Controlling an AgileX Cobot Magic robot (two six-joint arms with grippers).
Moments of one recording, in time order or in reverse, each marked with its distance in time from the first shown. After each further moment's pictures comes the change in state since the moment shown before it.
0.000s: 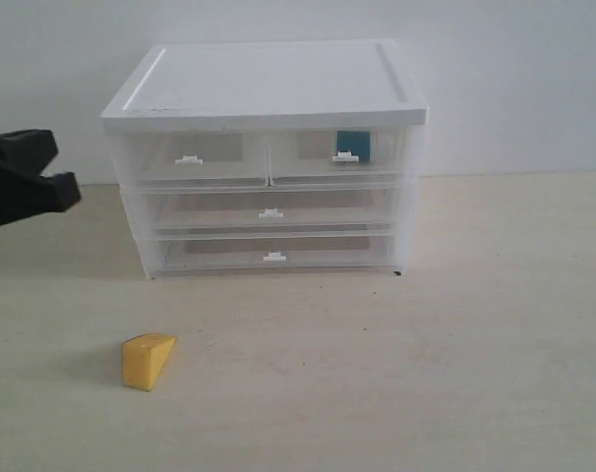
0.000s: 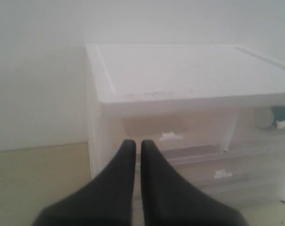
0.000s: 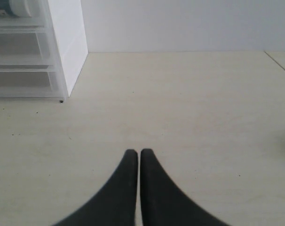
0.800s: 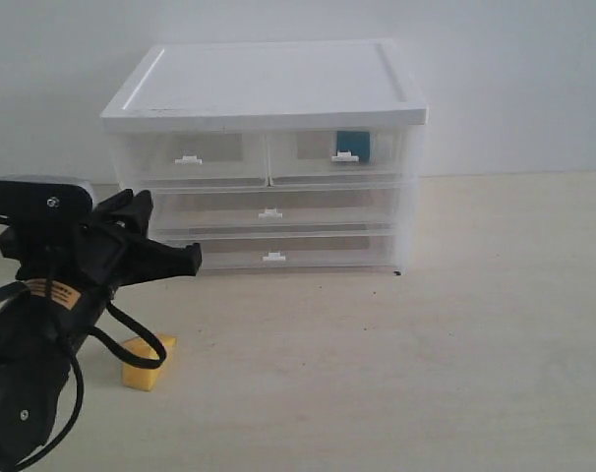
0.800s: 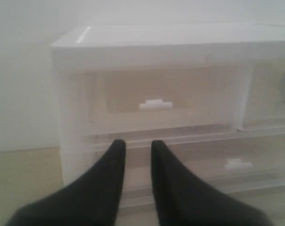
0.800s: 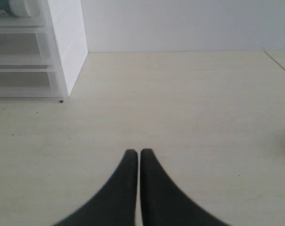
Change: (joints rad) left arm -0.300 0.549 -0.025 -0.393 -0.672 0.169; right arm 0.000 0.000 0.000 0.000 0.000 0.000
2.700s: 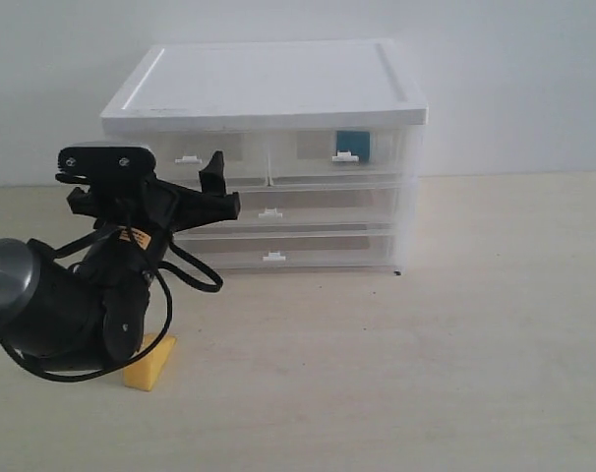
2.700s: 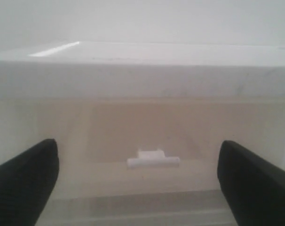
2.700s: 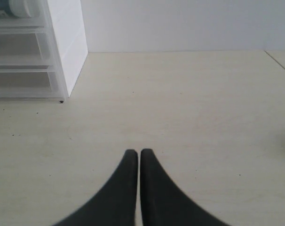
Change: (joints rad) left arm 0.086 0.259 -0.344 0.062 -0.008 -0.032; right arm 0.000 0.000 0.000 0.000 0.000 0.000
